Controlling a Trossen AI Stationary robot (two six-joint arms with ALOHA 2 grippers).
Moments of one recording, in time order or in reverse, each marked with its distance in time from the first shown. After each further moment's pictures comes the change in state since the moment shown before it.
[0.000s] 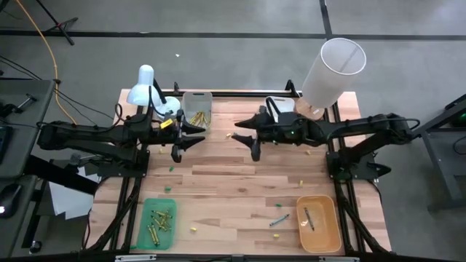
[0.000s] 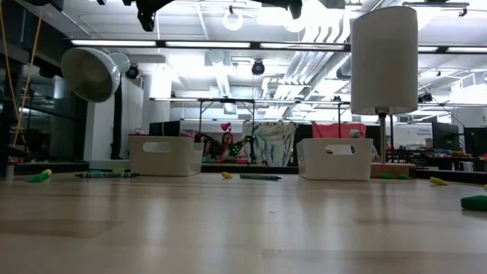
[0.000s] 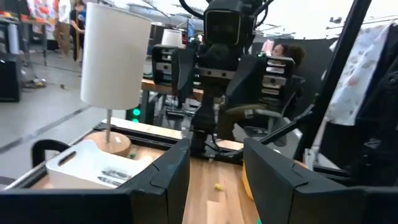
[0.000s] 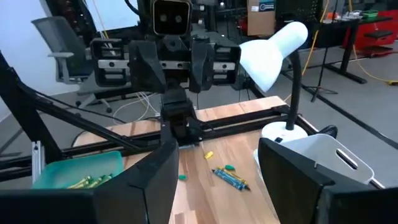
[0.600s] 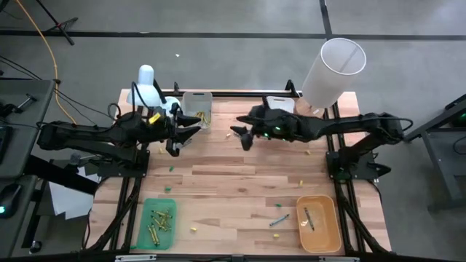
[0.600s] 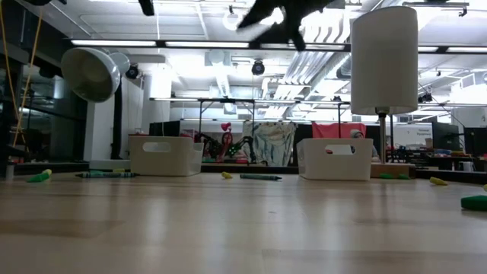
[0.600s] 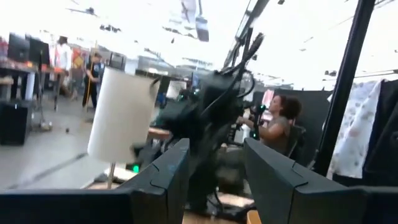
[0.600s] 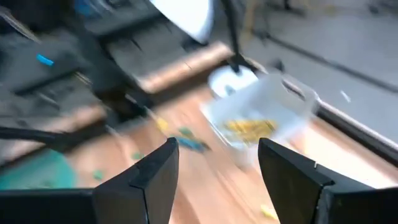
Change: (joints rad) left arm -0.001 -0.004 0.000 0.209 -0.061 -0.001; right arm -0.078 0.096 0.042 -0.153 0.109 0.223
